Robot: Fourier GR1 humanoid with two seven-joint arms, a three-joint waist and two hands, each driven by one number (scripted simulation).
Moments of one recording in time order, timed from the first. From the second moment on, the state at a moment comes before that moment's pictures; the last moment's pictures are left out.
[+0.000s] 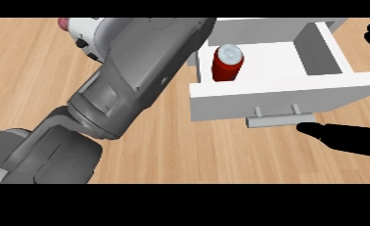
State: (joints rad) left arm -1.63 0.00 -0.27 -0.31 0.59 0.64 0.00; right arm -0.20 -0.32 -0.12 -2.06 0.34 0.13 0.18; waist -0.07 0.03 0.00
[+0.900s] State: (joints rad) left arm -1.64 0.02 -0.26 -0.29 0.58 0.60 0.00; right arm -0.45 -0.26 0.14 -1.44 0.88 -0.13 0.02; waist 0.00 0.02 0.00
